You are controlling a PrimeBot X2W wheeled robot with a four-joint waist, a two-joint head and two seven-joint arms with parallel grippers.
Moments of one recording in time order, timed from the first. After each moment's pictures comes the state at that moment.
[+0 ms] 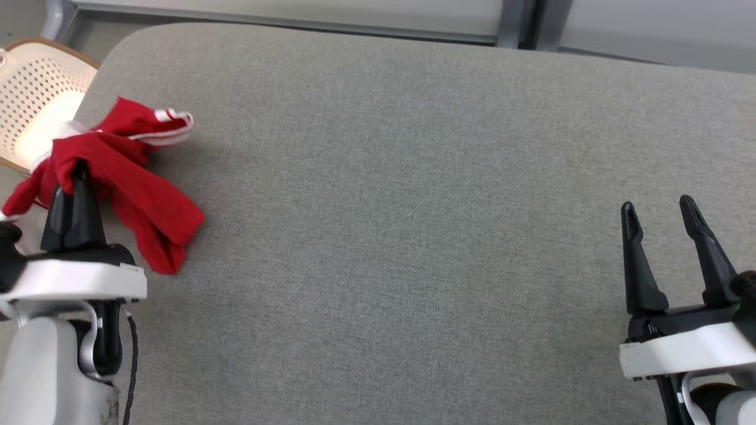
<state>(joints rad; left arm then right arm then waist) -0.38 0.17 0.14 0.33 -0.37 -0.13 -0.26 -0.04 -0.05 -0.01 -0.26 0.09 0.13 0.07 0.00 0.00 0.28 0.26</state>
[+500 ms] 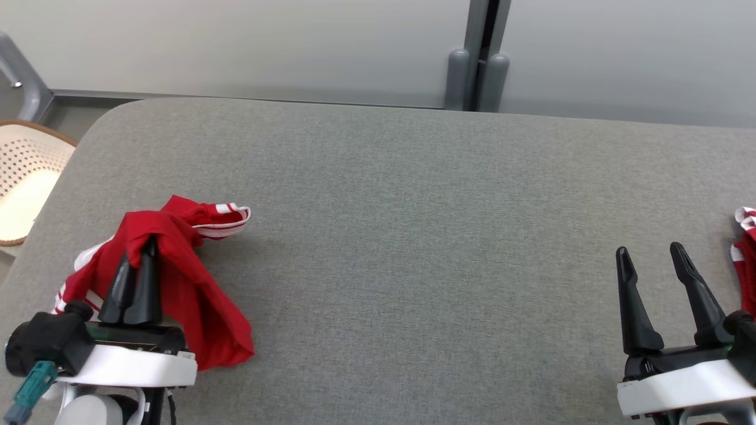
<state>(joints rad) -0.08 0.16 0.06 0.06 -0.27 -0.13 -0.26 0.07 -0.05 -0.01 -0.23 0.15 0.13 0.03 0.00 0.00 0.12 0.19</state>
